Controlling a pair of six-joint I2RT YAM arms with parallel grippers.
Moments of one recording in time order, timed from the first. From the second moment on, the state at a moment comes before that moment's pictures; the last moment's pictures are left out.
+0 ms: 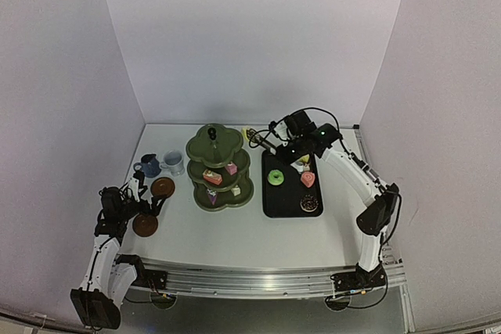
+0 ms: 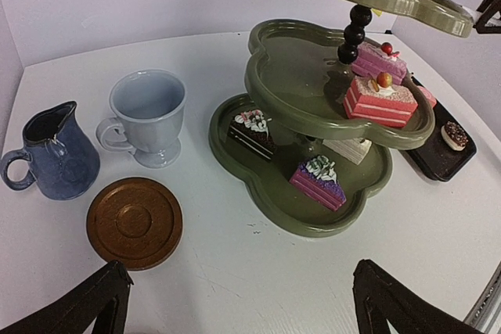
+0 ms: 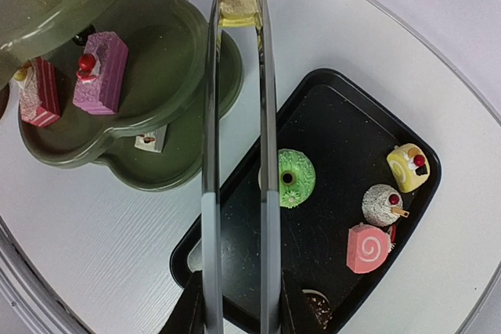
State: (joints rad) left arm 0.07 0.71 0.45 -0.21 0.57 0.10; right arm 0.64 1.97 2.11 -1.10 -0.04 -0.01
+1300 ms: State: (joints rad) left arm 0.07 0.71 0.45 -0.22 0.57 0.10; right arm 0.62 2.18 2.25 -1.07 -0.29 -0.20
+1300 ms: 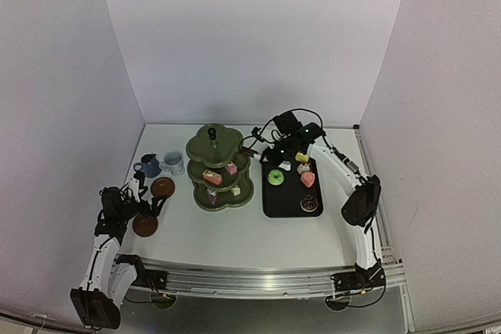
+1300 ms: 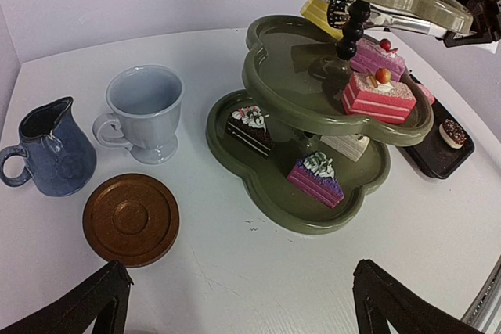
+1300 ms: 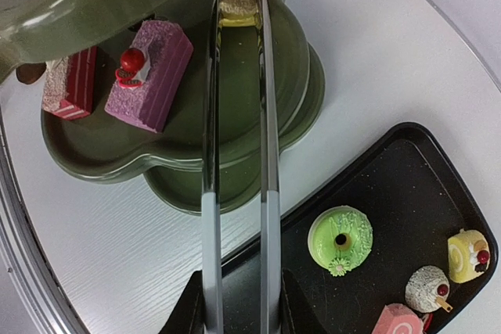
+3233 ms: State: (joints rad) left arm 0.07 0.72 0.45 -0.22 0.57 0.10; right arm 0.59 1.94 1.90 -0.87 -0.08 0.11
